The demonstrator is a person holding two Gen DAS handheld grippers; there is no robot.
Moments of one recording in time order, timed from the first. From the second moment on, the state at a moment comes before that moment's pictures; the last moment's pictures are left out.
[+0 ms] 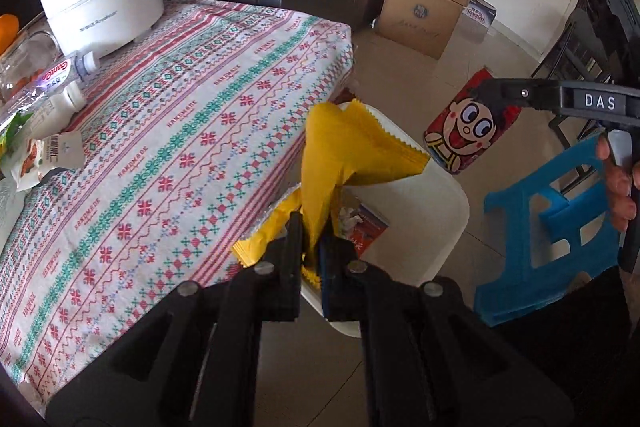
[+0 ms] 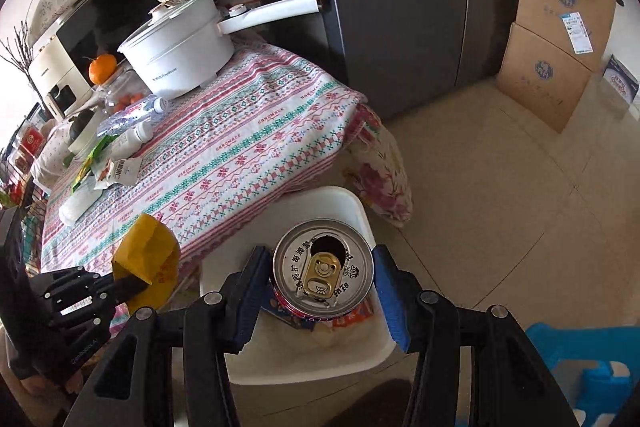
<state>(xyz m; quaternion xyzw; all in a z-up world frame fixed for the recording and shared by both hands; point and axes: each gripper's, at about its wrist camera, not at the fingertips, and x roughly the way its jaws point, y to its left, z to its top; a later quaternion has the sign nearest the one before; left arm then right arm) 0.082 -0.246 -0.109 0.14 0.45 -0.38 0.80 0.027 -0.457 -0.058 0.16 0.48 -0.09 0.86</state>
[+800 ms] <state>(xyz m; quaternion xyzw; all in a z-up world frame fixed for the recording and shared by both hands) 0.067 -0.264 -0.130 0.18 0.44 -0.37 0.80 0.016 -0.481 -0.075 0.17 0.50 -0.11 0.84</state>
